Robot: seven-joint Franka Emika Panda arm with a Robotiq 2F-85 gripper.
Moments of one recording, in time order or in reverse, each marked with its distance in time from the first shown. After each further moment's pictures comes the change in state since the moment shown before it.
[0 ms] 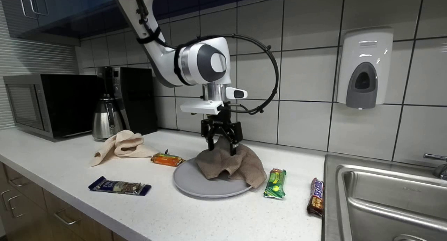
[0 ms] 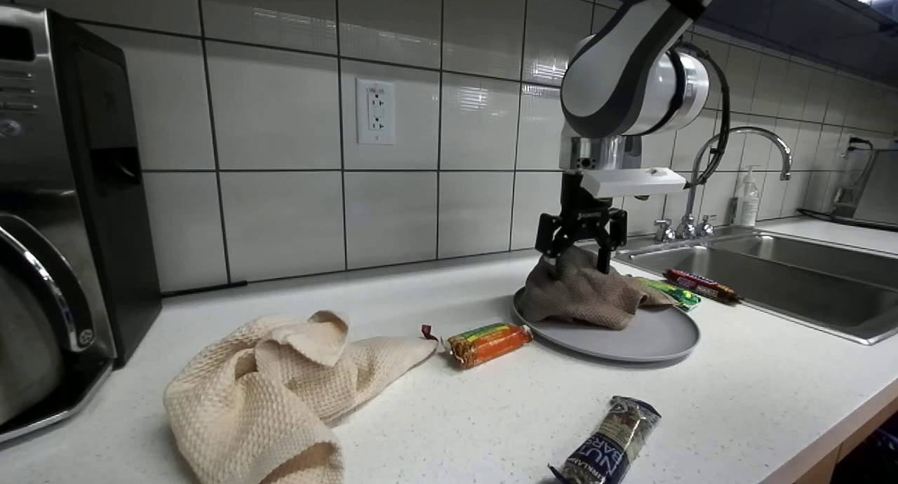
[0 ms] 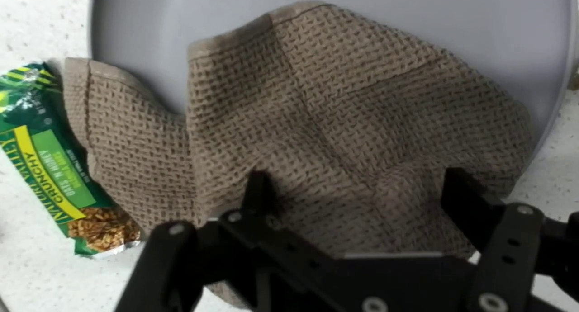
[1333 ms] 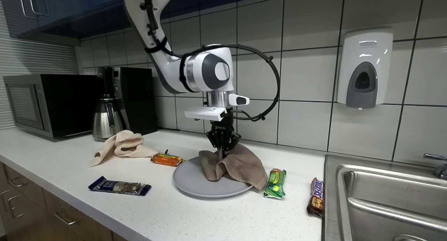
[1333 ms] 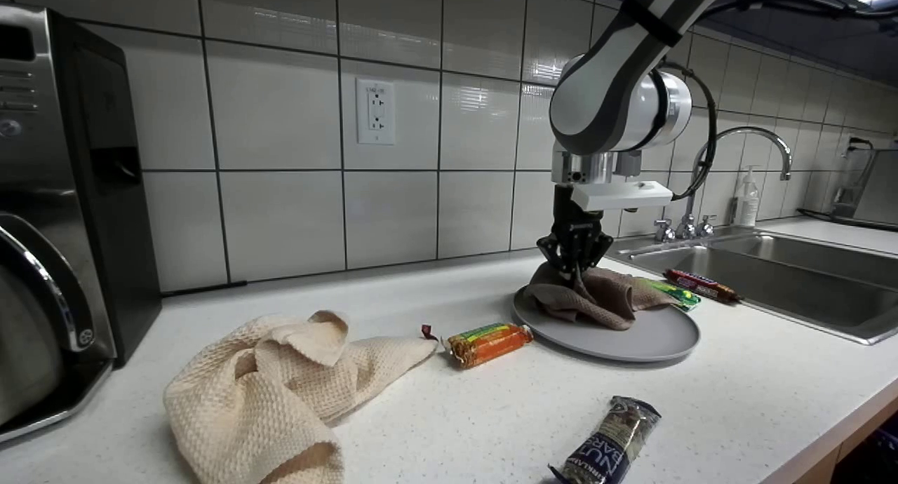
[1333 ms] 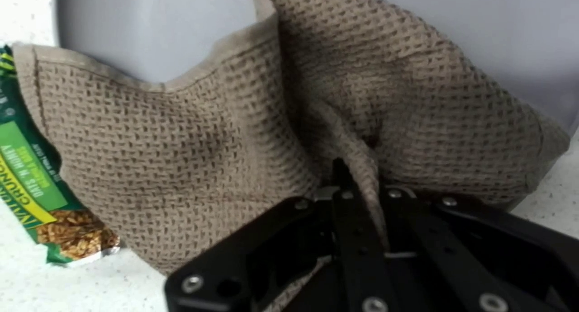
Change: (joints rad) arm 0.000 0.073 -0.001 0.061 0.006 -0.002 0.000
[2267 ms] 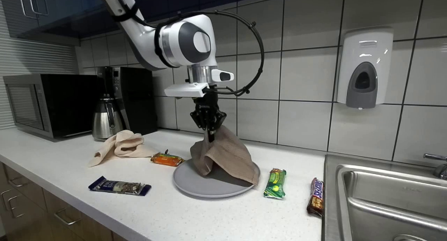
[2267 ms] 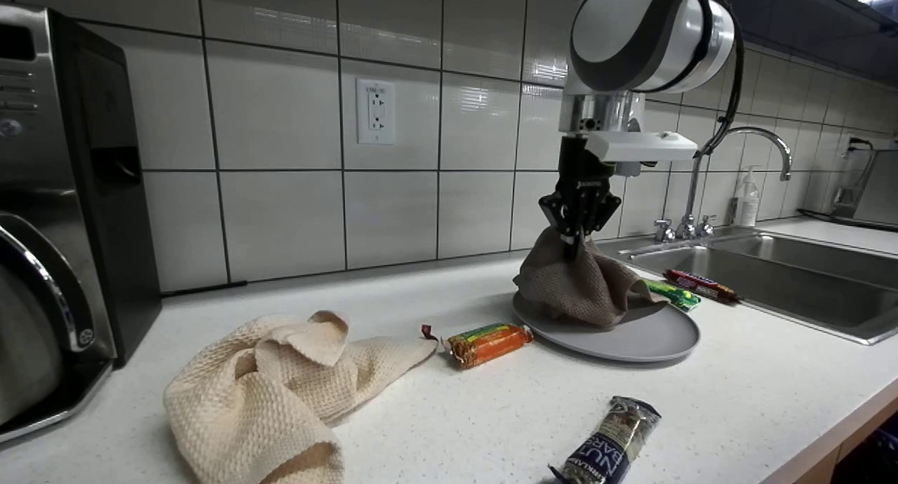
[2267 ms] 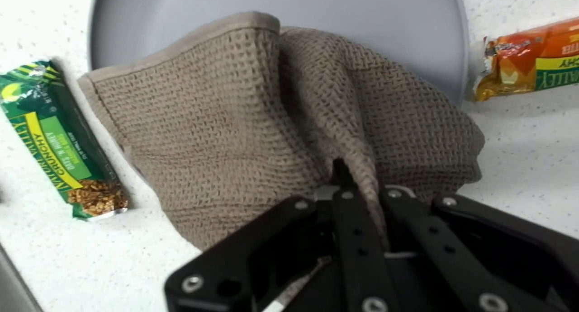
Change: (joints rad) arm 0.046 -0.233 0.012 -0.161 -0.002 0.000 0.000
